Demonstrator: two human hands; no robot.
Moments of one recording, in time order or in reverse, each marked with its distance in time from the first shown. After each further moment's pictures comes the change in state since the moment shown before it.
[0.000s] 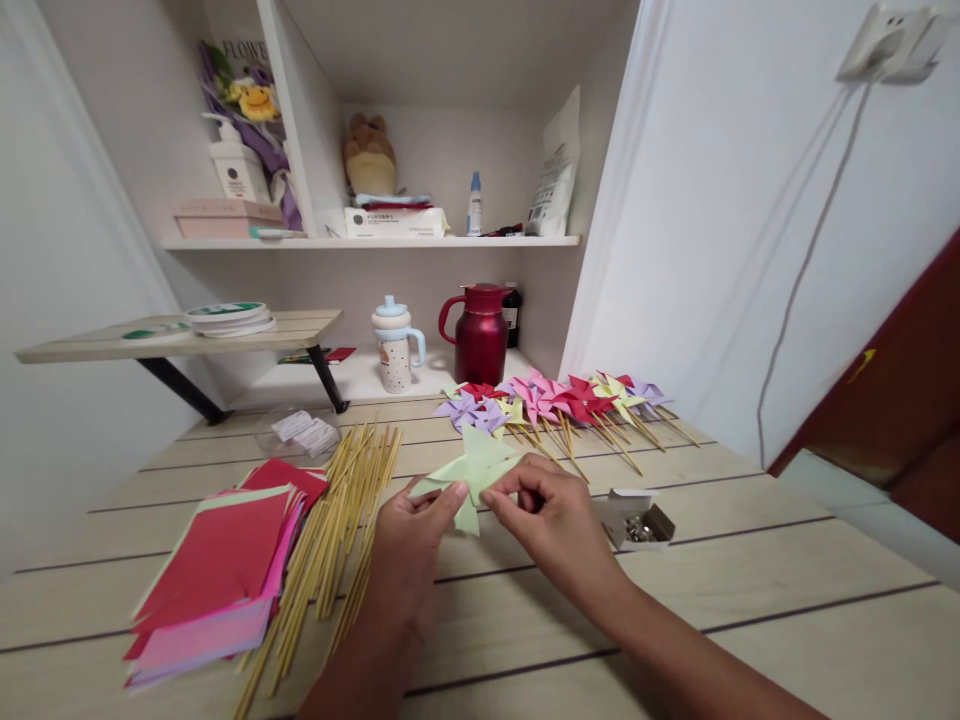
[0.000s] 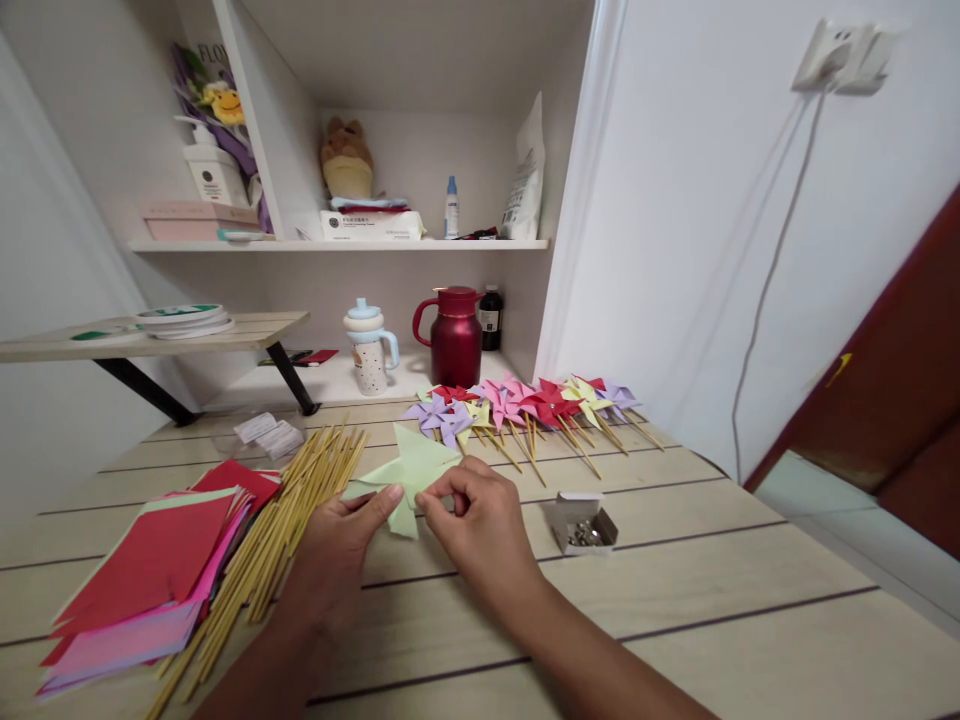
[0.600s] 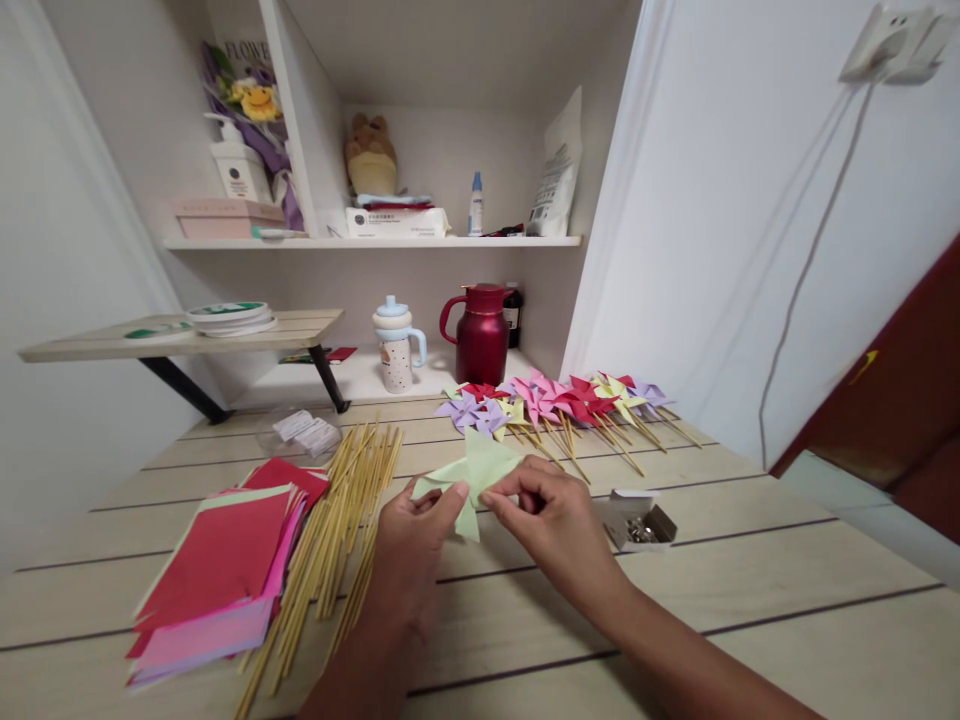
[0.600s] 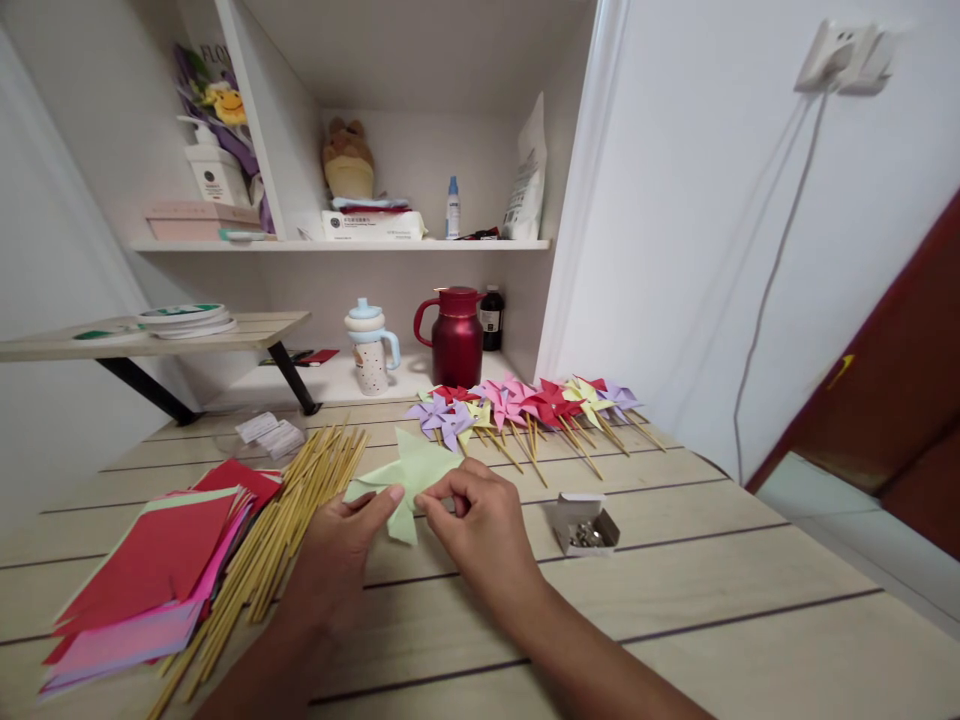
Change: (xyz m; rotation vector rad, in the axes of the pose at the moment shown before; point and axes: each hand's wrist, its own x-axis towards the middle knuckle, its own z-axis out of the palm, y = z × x) left_hand 0.000 -0.001 0.002 -0.035 0.018 0.022; right_hand -0.001 0.003 0.002 0.010 -0.016 0.001
